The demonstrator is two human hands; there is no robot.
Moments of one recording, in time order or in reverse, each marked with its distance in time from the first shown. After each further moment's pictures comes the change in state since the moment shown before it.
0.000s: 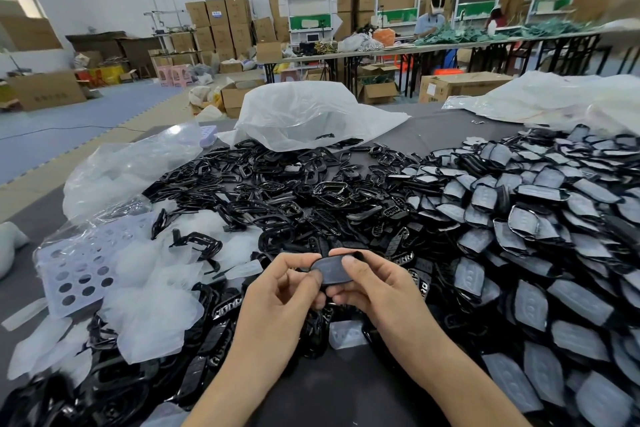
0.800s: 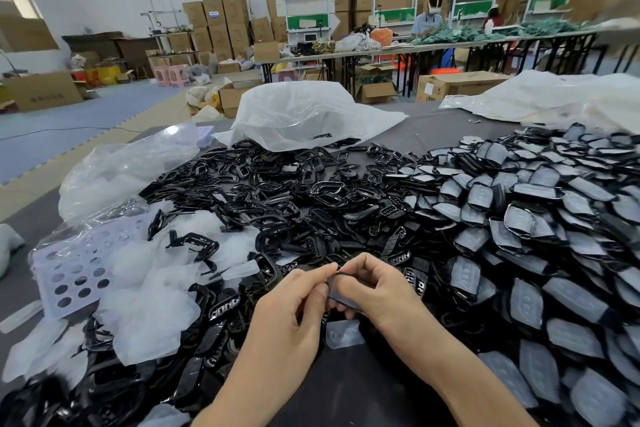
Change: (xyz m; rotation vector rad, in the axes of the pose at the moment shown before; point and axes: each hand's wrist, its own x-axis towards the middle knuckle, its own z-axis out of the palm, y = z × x) left_hand -0.012 -0.001 0.006 0.431 -0.051 0.302; right_hand -0.001 -0.002 -0.005 -0.231 0.006 0.058
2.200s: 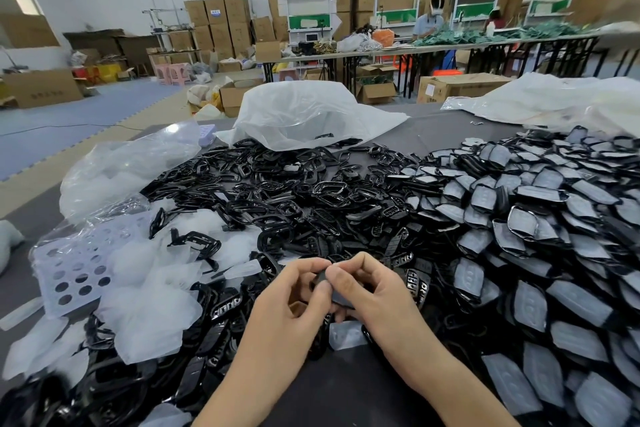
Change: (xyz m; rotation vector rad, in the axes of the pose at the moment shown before) left_hand 0.004 0.003 -0.004 -0.195 -0.020 -0.244; right_hand -0.007 0.002 0.010 0.050 -0.016 -0.120
